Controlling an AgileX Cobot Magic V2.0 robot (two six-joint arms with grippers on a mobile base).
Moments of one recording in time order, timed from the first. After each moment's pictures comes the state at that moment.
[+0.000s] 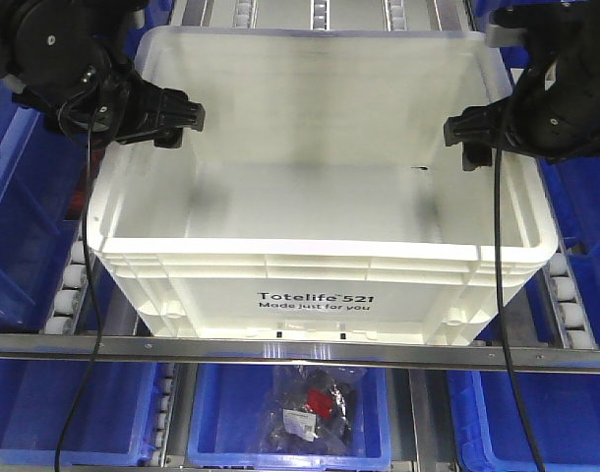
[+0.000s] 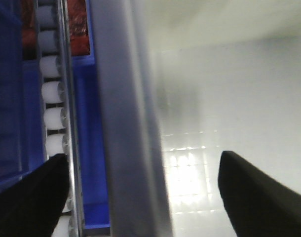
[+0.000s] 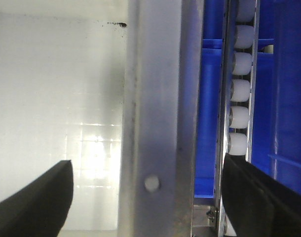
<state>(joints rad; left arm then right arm) -0.41 1.65 -1.47 0.26 0.96 -0.39 0.28 1.56 -1.37 -0.22 1.03 0.31</state>
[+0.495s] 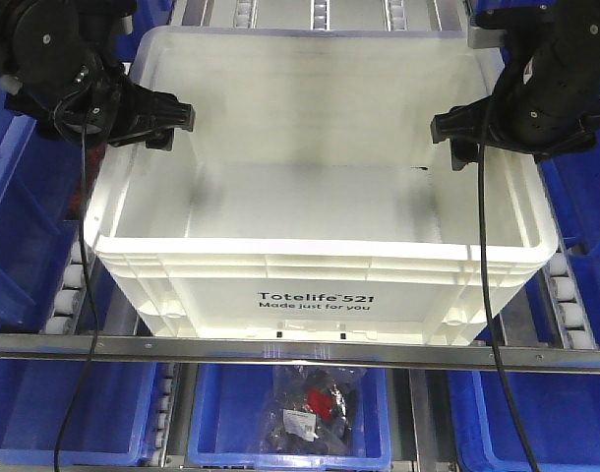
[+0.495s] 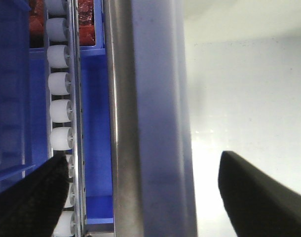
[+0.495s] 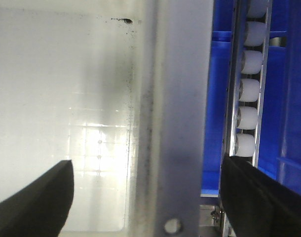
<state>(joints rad) -0.38 1.66 -1.47 0.24 0.96 -0.39 0.28 1.62 -1.43 -0.20 1.07 0.30</state>
